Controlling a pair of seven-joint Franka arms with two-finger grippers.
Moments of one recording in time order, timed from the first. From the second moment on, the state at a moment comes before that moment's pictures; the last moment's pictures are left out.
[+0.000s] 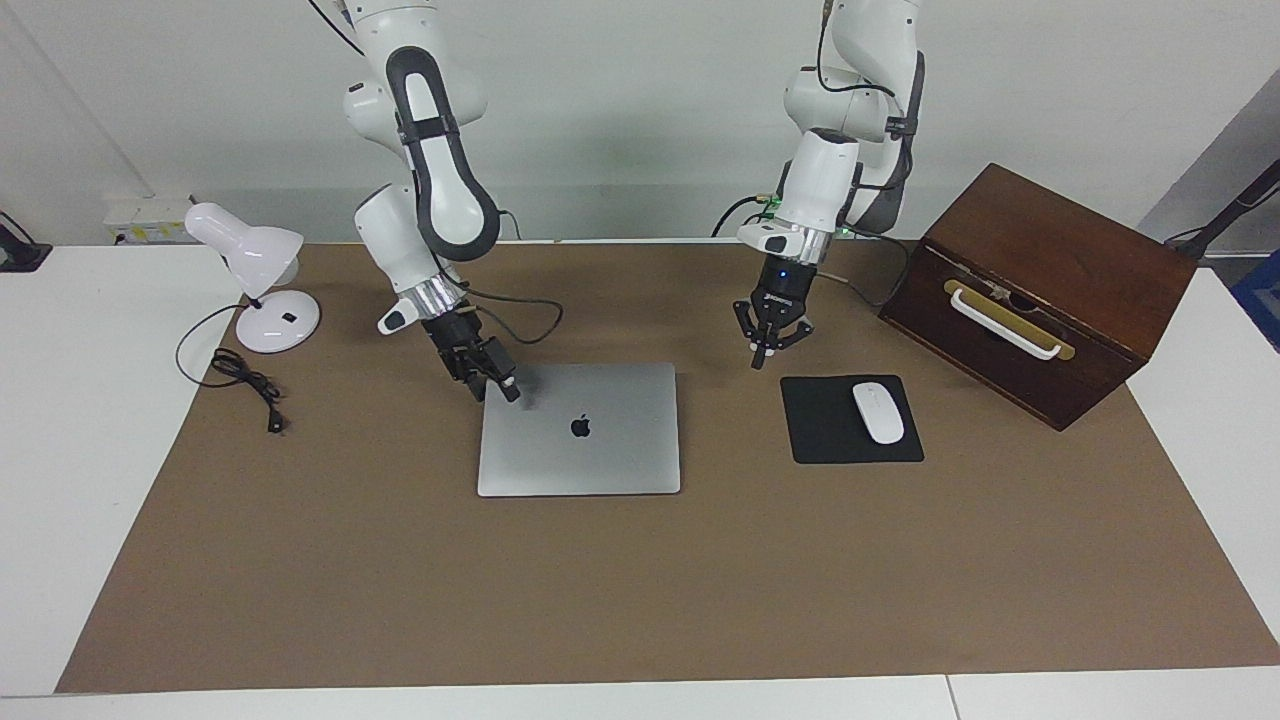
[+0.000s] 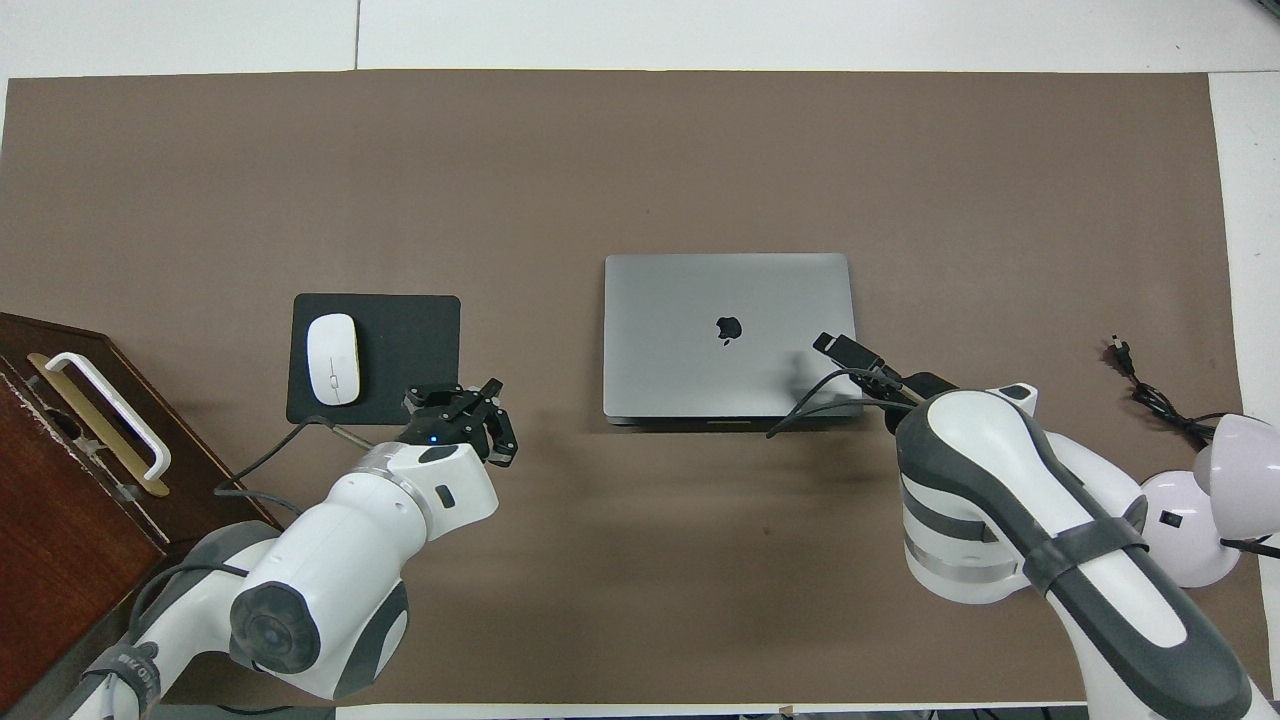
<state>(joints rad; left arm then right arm) -0.53 -0.11 -0.01 -2.66 -0.03 3.21 0.13 0.35 0.03 0.03 -2.43 1.68 2.96 -0.58</state>
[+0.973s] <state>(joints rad) -0.67 0.12 0.00 -2.67 -0.03 3.48 0.12 0.38 -0.01 0.03 -2.46 1.77 3.01 -0.58</state>
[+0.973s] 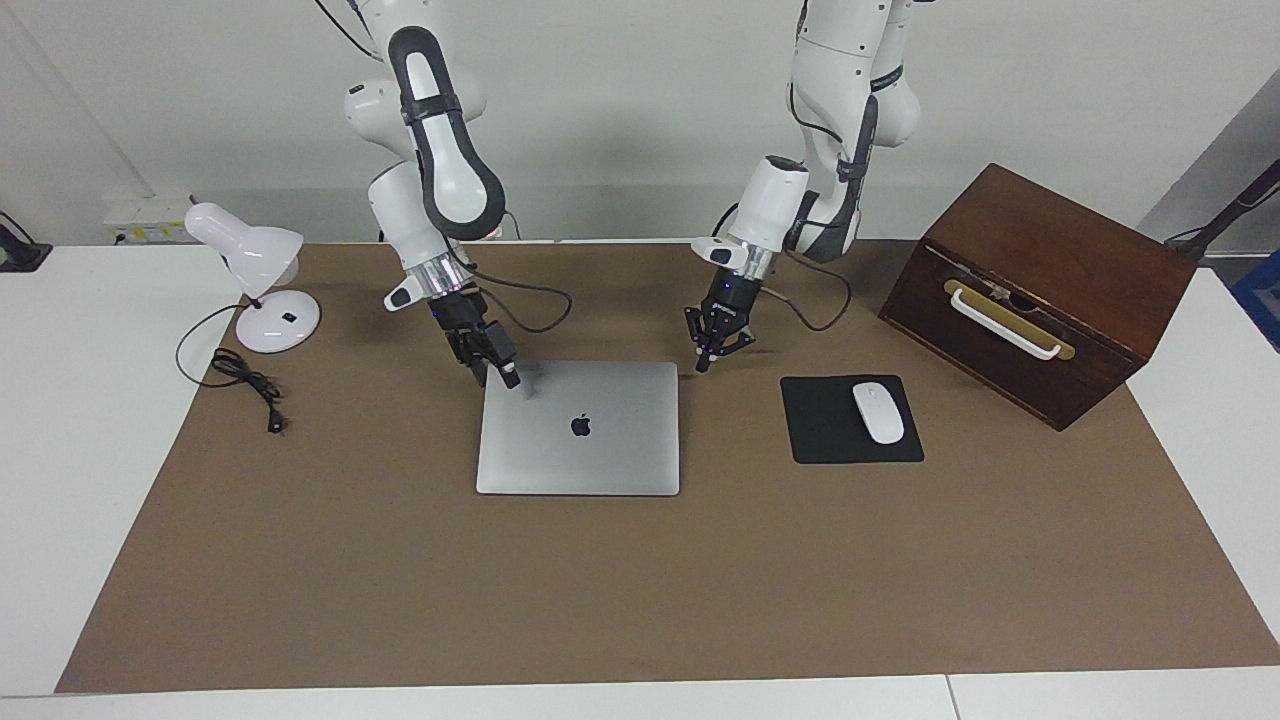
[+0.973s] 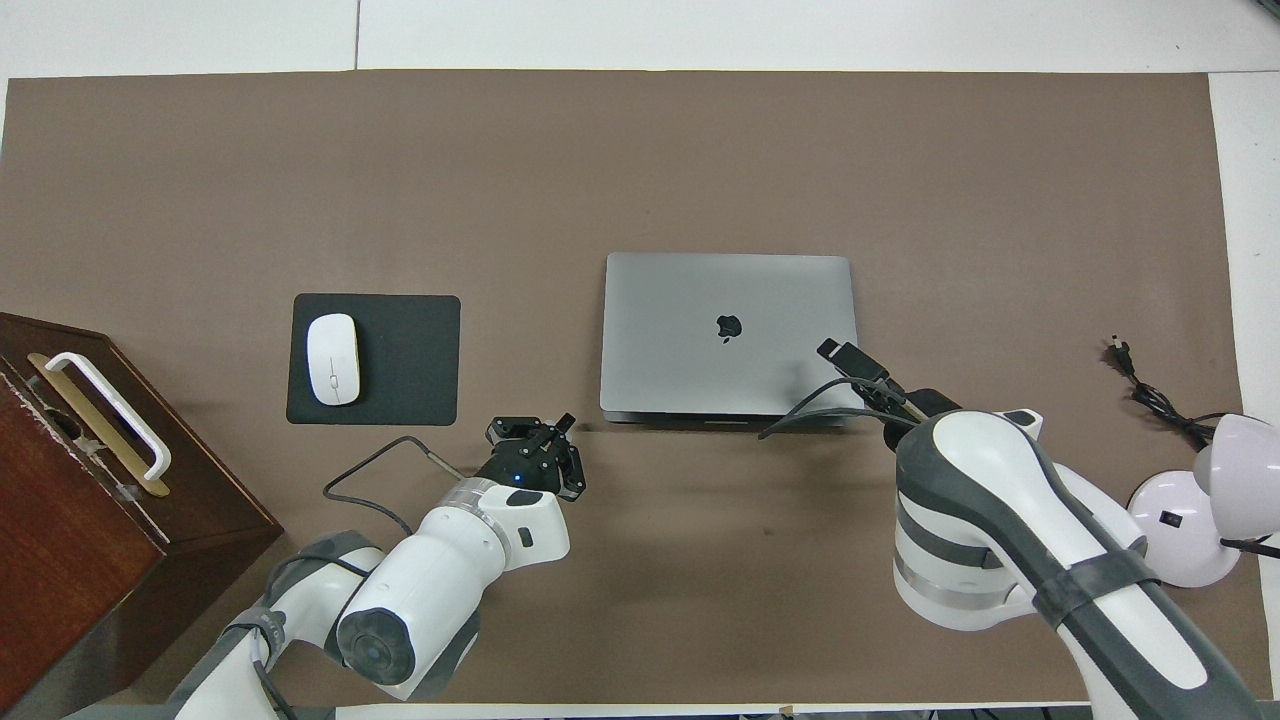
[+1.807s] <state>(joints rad) -0.72 0.20 0.00 -2.58 -0.07 3.49 0.12 0.38 -0.01 0.03 -2.44 1.80 3.01 -0.58</state>
